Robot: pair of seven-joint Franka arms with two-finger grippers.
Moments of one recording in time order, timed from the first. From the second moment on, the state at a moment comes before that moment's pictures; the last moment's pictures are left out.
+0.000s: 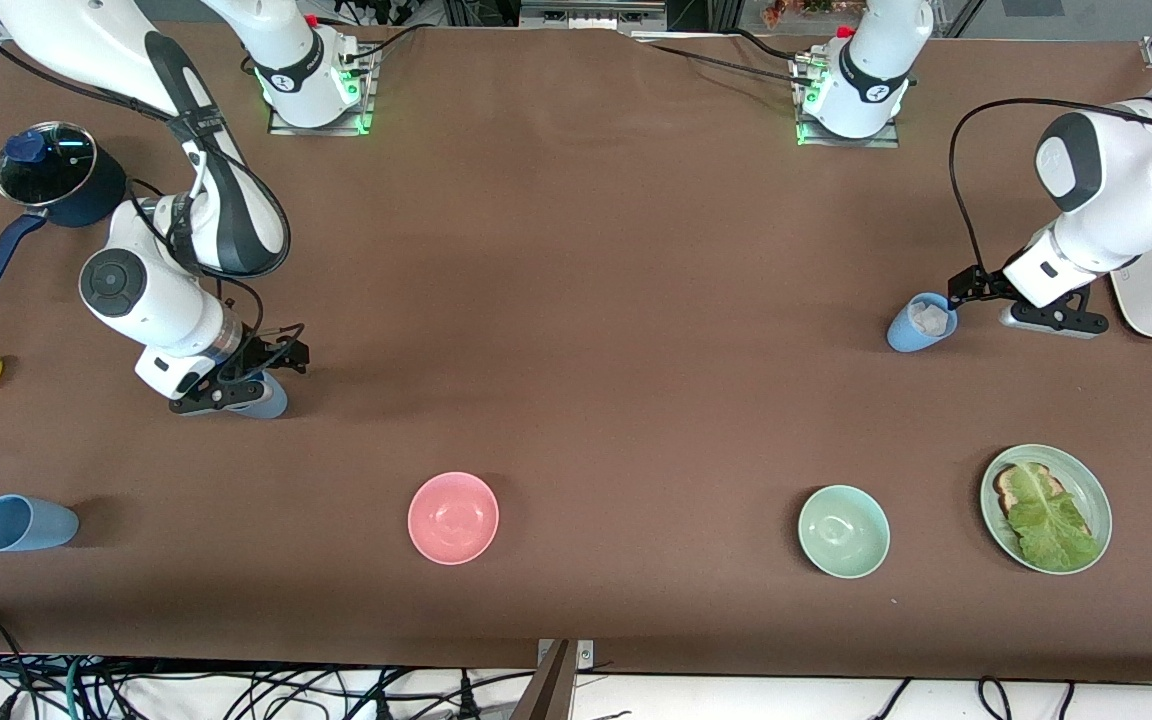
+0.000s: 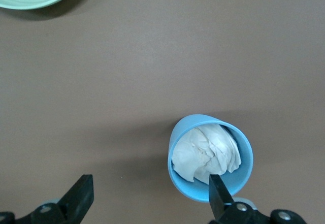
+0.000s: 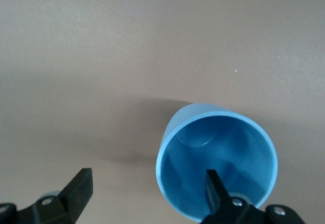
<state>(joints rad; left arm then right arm) 0.24 0.04 -0.04 -2.41 -0.03 2.44 0.36 0.07 0.37 0.03 -2.05 -0.01 2.41 -0.09</state>
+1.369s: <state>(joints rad) 0.22 0.12 -0.04 -2.51 -0.03 2.69 0.36 0.07 0.37 0.03 -2.05 -0.01 2.41 -0.09</state>
